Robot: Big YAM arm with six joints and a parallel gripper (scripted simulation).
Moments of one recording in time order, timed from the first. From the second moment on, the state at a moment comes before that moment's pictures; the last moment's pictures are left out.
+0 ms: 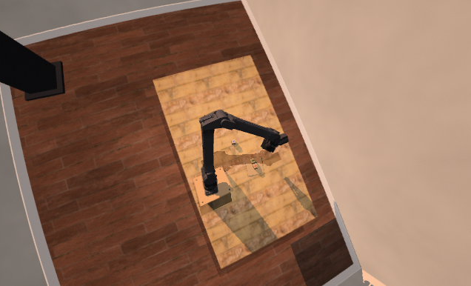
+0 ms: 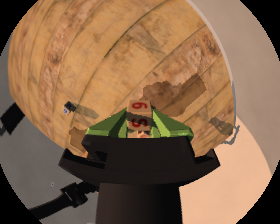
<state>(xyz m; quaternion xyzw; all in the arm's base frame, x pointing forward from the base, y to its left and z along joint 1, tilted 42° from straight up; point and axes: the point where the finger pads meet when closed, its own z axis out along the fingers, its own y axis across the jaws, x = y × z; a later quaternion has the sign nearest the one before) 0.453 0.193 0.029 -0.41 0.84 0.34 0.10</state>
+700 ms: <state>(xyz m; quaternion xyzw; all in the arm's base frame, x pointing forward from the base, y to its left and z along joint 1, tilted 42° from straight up) 0.374 0.050 -0.079 -0.66 0.66 0.28 0.20</state>
